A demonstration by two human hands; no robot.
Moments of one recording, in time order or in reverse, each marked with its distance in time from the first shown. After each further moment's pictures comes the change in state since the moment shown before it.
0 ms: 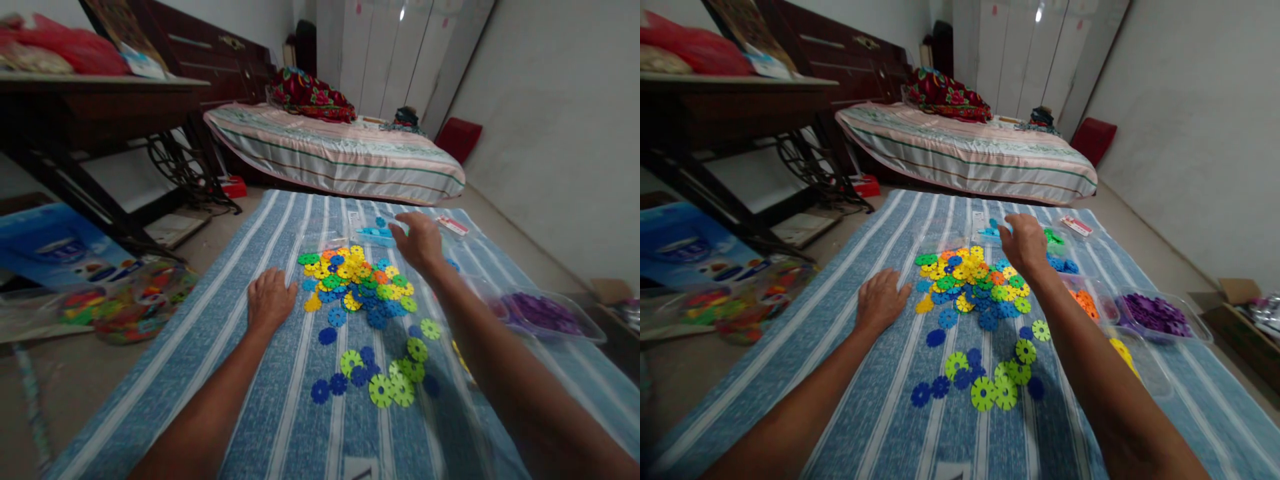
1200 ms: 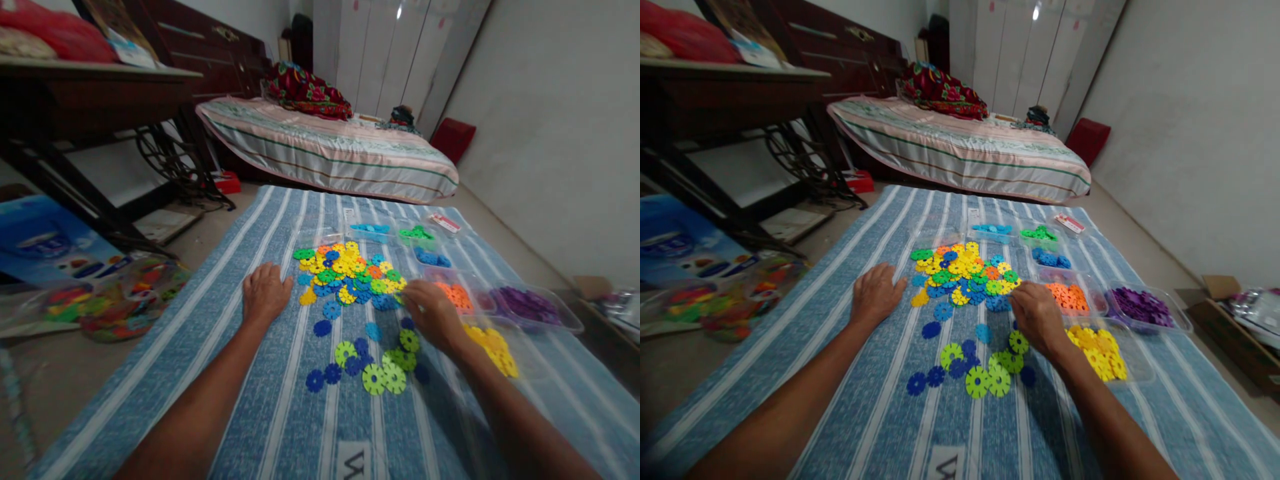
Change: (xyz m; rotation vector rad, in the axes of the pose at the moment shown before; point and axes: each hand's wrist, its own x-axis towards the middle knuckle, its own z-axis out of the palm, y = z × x) left_hand 0.001 0.003 -0.001 -0.009 -0.017 -0.014; right_hand -0.135 0.042 -0.021 0.152 -0.092 -0.273
